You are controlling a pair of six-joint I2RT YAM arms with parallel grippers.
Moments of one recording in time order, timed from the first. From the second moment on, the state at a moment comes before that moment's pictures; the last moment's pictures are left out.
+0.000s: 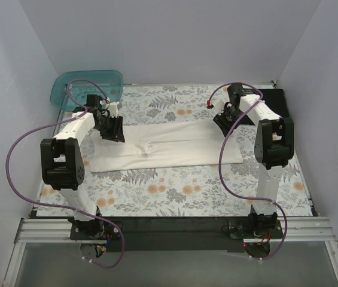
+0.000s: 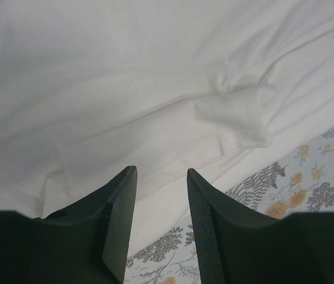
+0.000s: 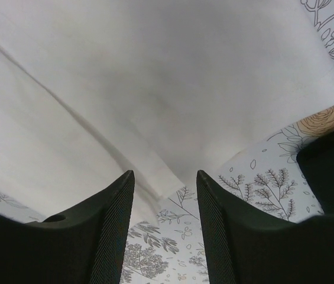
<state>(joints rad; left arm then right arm) -0.01 1.78 1.30 -0.73 0.43 0.15 0.16 2.10 1.71 -0.97 -0.21 -0.72</state>
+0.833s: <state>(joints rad) -0.03 1.83 1.34 -0.73 0.43 0.15 0.16 2.17 1.75 -0.98 -0.14 -0.82</state>
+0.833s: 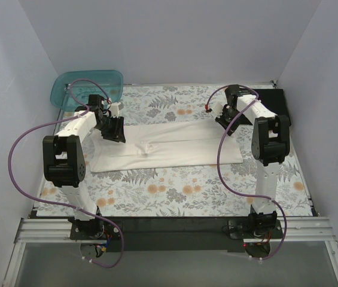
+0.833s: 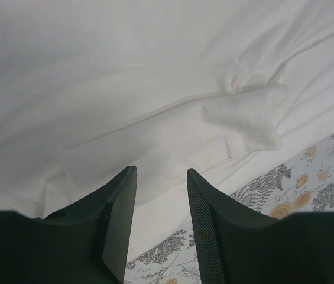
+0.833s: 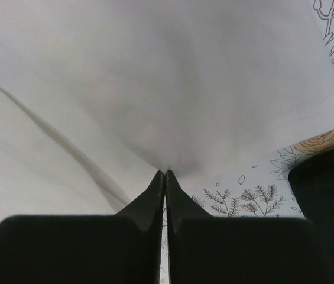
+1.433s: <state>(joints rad) -0.03 1.83 1.33 -0.73 0.41 0.15 0.16 2.11 1.71 -0.98 -0.12 -0.86</state>
